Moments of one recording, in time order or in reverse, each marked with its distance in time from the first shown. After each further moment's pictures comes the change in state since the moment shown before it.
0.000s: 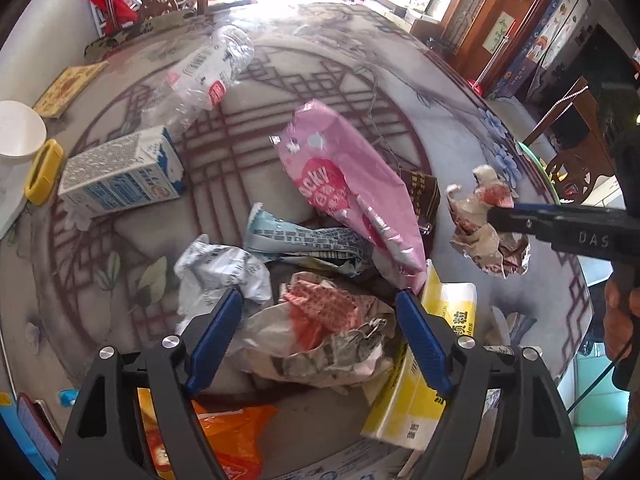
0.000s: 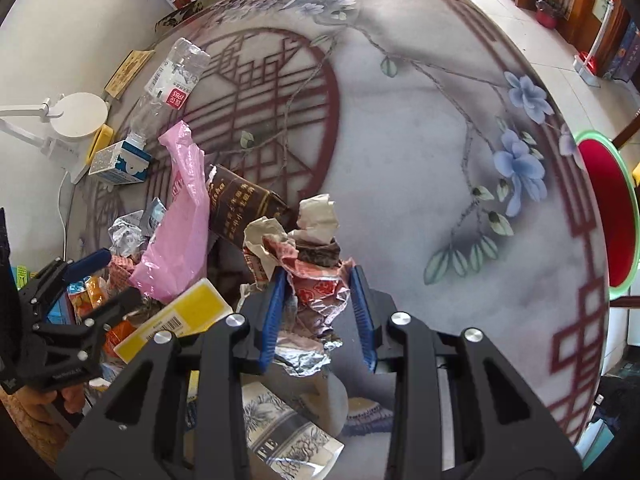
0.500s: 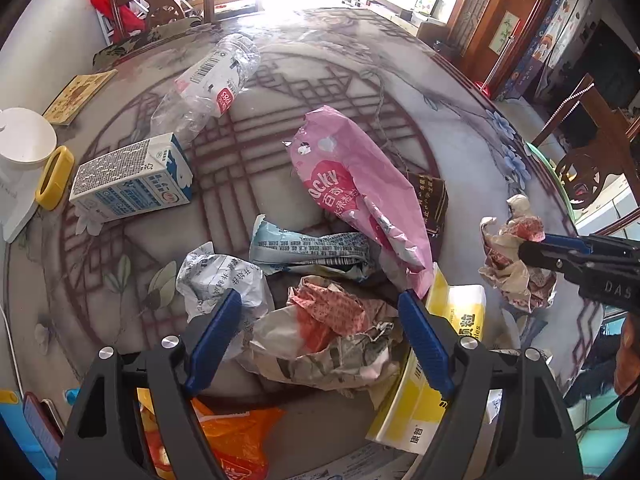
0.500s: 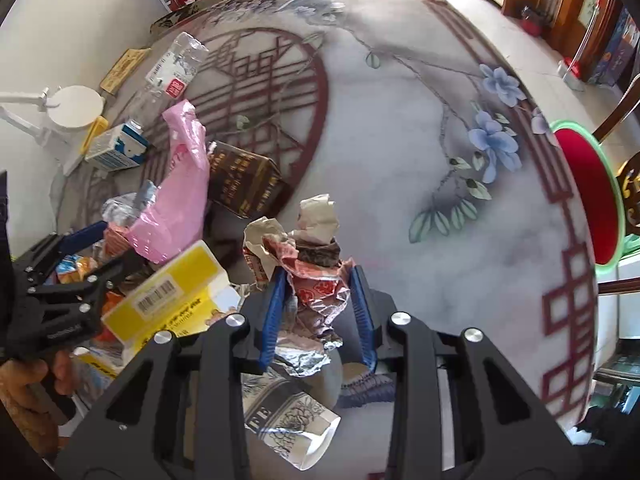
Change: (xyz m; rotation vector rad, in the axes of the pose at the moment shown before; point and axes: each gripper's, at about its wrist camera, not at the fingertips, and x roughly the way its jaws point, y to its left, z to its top) left arm -0.005 -0.002 -0.001 0.004 -0.032 0.051; right arm -0.014 0.001 -0.034 0.017 -0.036 -0.045
